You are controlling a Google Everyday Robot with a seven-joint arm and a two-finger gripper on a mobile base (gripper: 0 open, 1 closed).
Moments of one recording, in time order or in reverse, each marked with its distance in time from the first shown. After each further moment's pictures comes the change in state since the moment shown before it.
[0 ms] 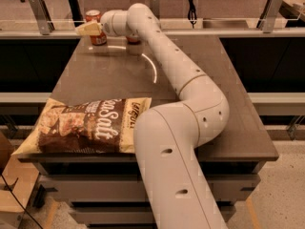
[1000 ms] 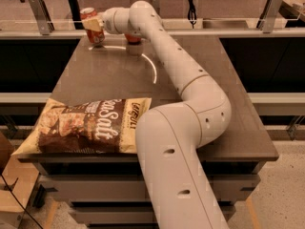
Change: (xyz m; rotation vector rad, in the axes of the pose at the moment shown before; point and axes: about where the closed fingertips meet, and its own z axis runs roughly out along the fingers) arm -0.013 -0.004 -0.011 -0.003 -0.021 0.011
